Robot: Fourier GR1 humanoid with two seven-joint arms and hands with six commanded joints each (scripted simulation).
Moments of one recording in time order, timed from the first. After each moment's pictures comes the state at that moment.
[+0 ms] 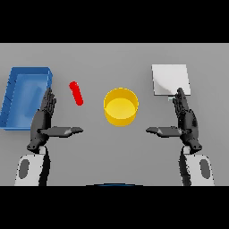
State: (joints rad) left arm 0.00 0.00 0.00 -1.57 0.00 0.00 0.00; right arm 0.00 0.00 0.00 -1.57 0.00 0.00 0.00
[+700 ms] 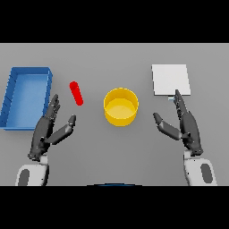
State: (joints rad) left arm 0.11 0.04 -0.12 -1.72 -0.13 -0.01 0.04; right arm 0.05 -0.07 0.09 -1.65 0.16 -0.01 -0.02
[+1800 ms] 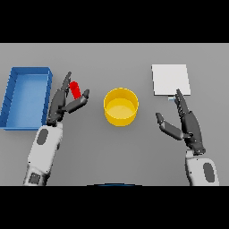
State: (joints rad) left arm -0.37 0.02 0.01 -1.11 -0.18 0.08 -0.07; right arm 0.04 -0.09 0.07 -1.64 0.13 0.02 -0.05
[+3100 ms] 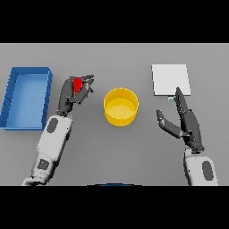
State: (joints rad) left arm -0.53 -0.03 0.06 -0.92 -0.17 0.16 -0.24; right arm 0.02 -0.07 0.06 -1.63 0.13 0.01 -0.05
